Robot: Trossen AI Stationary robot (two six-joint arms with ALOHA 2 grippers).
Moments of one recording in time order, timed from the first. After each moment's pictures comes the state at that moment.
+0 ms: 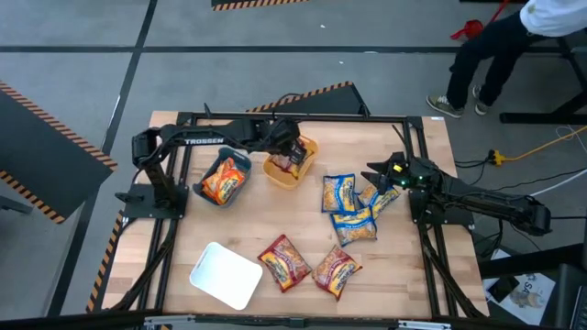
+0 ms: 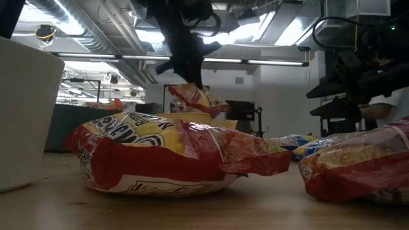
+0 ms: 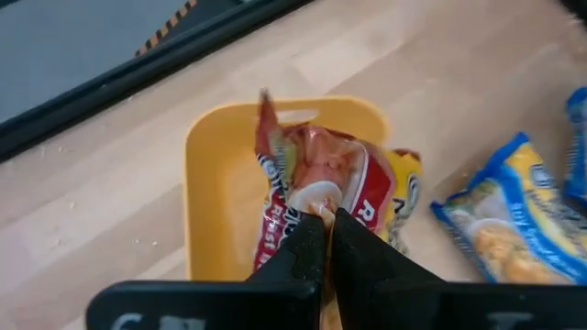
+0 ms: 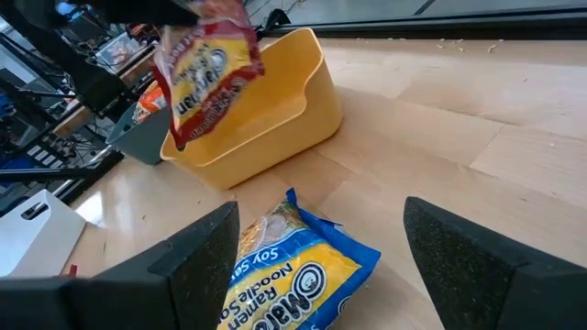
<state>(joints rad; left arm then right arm) 0.28 1.74 1.44 -0.64 -0.30 -0.63 -0.39 0.32 0.01 0.00 -0.01 0.55</state>
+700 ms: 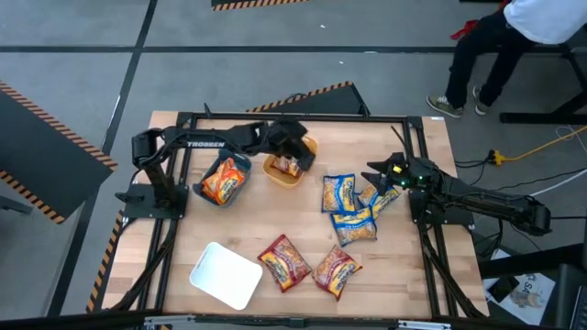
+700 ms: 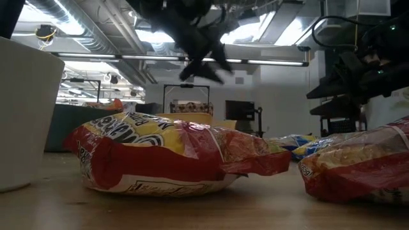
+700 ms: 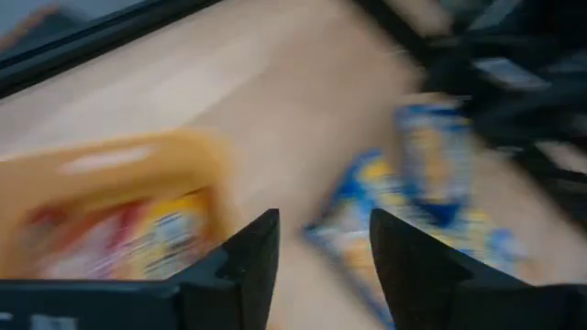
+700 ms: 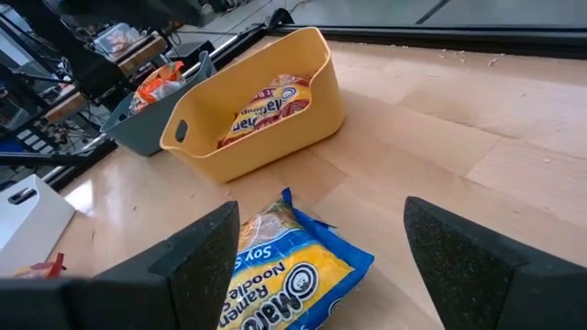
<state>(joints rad) 0.27 1.74 1.34 -0.23 0.00 -0.55 -0.39 0.32 0.01 0.00 -0.01 0.48</state>
